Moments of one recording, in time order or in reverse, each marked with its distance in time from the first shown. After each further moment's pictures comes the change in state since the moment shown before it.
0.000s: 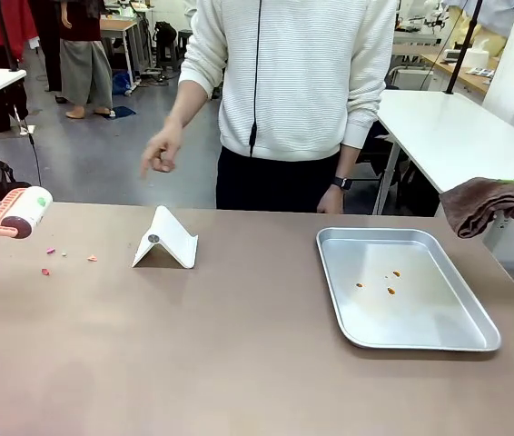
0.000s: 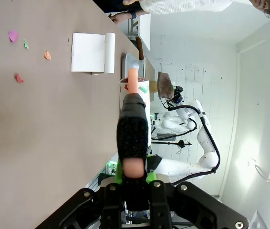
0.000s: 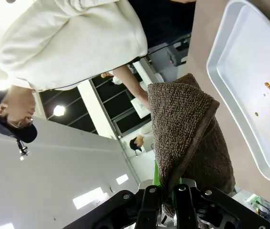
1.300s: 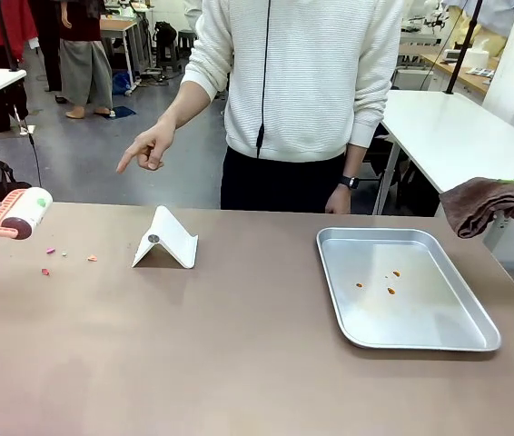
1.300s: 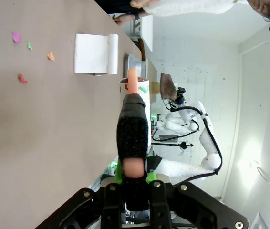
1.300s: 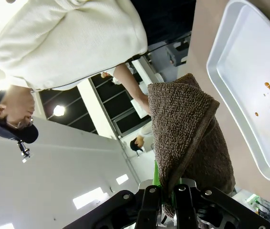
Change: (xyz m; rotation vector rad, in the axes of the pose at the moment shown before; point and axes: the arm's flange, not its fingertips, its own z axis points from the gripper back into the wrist) left arm 0.002 0.002 0.001 0.023 -0.010 0.000; right arm 0.000 0.000 0.000 0.000 0.000 0.000
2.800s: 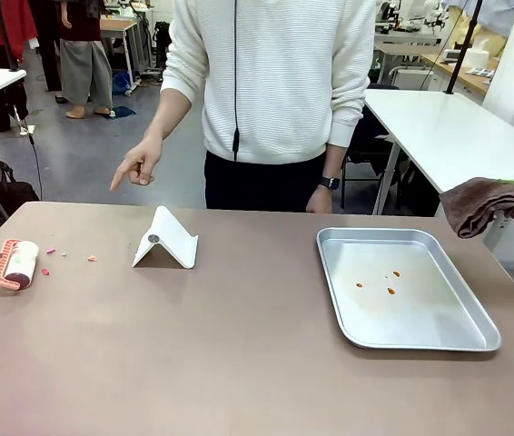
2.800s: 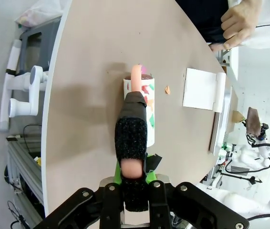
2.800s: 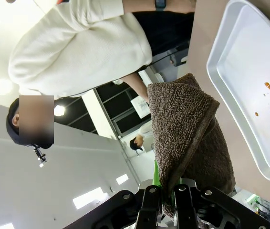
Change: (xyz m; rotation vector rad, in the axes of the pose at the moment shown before) left arm 0.038 0.064 0.002 0.438 -0.119 -0.017; right arm 0.000 0.000 0.000 0.000 0.000 0.000
